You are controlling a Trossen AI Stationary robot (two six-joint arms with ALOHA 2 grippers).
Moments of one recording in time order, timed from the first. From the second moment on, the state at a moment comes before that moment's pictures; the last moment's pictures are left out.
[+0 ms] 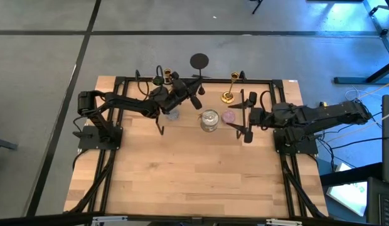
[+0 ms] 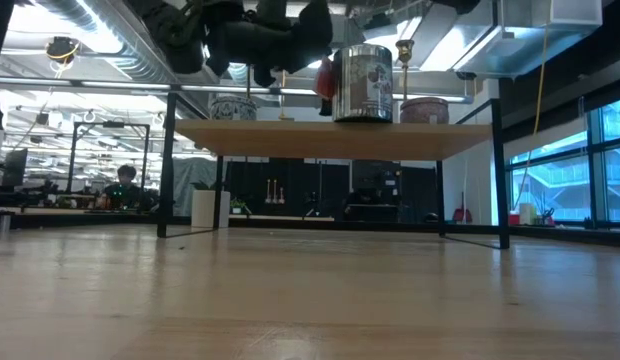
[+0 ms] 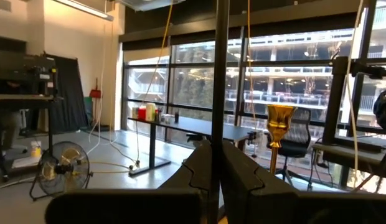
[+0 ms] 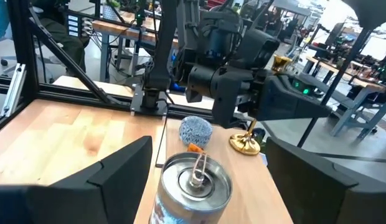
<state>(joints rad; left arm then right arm) 0.25 1.66 0.90 1.08 -0.41 0.02 0.18 0.91 0.80 -0.04 0.33 -0.18</state>
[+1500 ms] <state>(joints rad) 0.20 1.78 0.99 1.05 -0.49 0.05 0.16 0.91 0.80 -0.03 0.30 -0.19</state>
